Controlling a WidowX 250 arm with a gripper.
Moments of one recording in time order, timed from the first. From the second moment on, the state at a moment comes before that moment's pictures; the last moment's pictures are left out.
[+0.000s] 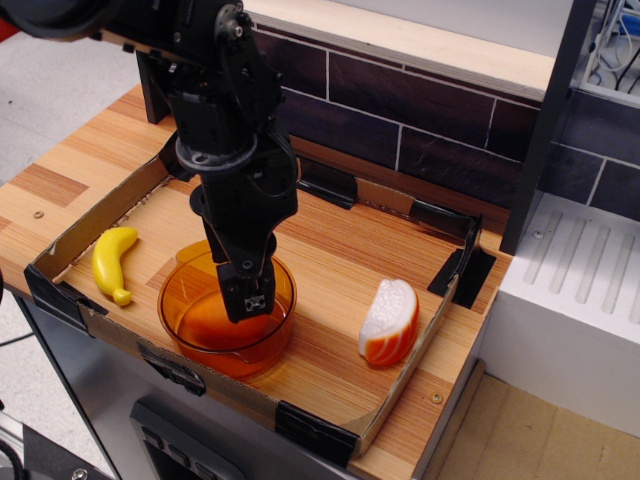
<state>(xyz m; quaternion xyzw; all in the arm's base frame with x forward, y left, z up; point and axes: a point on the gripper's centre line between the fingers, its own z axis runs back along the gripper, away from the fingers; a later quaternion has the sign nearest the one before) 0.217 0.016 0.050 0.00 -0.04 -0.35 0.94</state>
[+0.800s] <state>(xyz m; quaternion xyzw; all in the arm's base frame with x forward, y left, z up) 0.245 0.019 0.140 -0.05 -0.10 -0.30 0.95</state>
